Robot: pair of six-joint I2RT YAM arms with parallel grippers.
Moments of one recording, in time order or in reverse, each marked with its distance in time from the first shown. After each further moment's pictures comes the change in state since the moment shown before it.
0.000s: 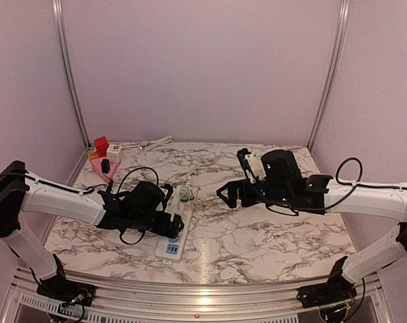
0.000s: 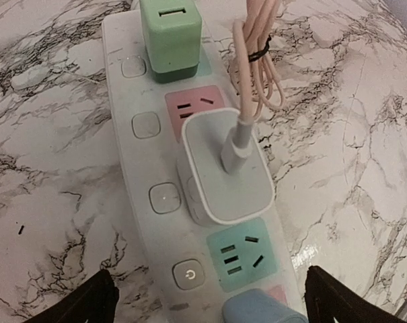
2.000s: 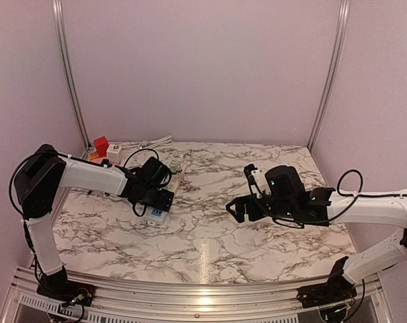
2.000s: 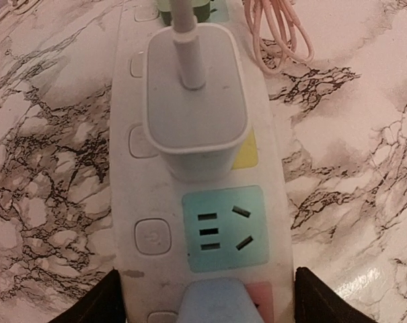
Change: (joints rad) left arm 0.221 0.304 0.323 -0.162 -0.124 0.187; right arm -0.005 -0.053 -0.149 0.014 0.061 -0.005
